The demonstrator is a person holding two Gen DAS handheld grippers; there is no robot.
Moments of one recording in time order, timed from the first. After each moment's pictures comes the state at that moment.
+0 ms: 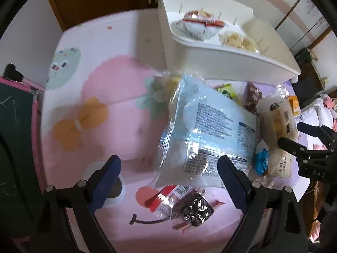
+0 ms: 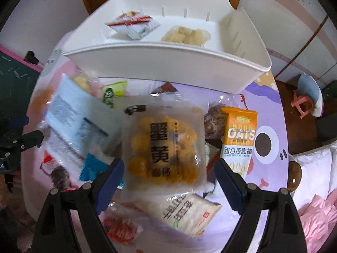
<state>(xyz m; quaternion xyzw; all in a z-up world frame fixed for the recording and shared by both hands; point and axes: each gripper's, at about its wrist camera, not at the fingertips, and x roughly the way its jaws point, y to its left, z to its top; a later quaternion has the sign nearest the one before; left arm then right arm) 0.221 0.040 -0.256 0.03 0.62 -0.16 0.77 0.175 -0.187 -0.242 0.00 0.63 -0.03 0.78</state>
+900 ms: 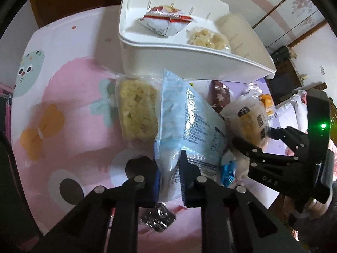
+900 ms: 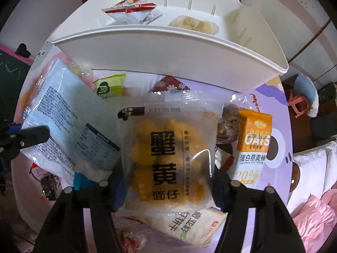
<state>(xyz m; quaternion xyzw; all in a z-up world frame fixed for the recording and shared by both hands) 0.224 -0.004 -0.254 -0.01 0.63 -0.24 0.74 0.185 -0.170 -0.264 -0.02 0.63 -0.05 0.77</state>
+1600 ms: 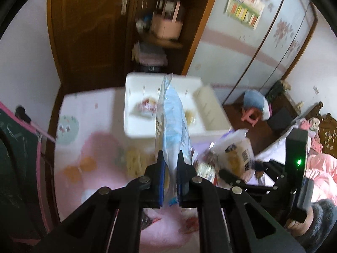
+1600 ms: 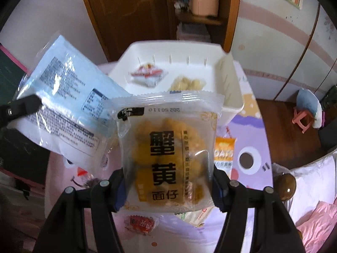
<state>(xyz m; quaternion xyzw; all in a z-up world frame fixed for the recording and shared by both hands) 0.177 0.006 -0.053 -0.02 0.46 -0.21 0.86 0.143 -0.181 -0.136 0.02 0.52 -0.01 0.85</state>
